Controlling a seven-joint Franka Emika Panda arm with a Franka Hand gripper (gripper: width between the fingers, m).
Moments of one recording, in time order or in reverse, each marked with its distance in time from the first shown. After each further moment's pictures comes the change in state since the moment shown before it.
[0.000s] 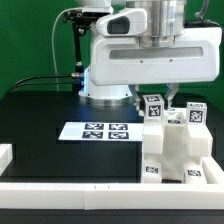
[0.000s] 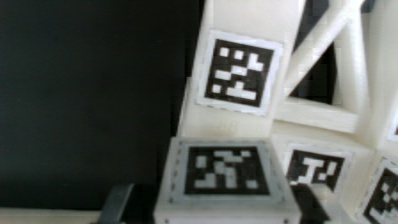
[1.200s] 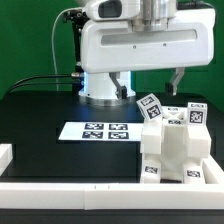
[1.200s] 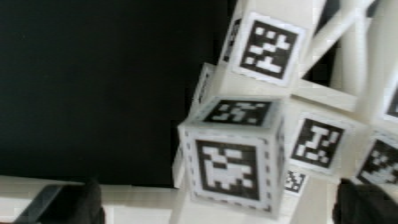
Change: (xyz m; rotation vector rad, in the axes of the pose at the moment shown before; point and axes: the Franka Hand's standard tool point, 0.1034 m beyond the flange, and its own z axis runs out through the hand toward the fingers) arm 0.007 0.009 -0.016 0.012 -0.032 -0.162
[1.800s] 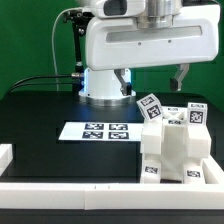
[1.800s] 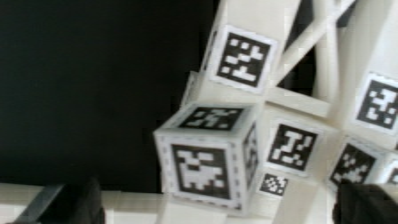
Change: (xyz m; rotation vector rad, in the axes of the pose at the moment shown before) arm -0.001 -0.002 -0.013 0.019 -0.009 -0.020
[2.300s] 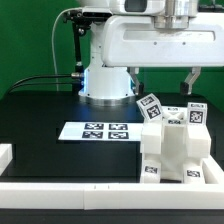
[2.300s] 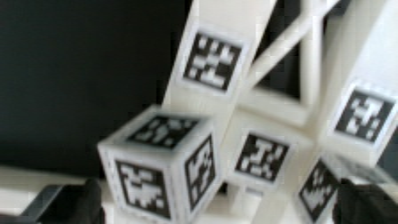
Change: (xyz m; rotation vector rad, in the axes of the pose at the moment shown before) arm -0.005 -0.025 0.005 -0.086 0.001 -0.010
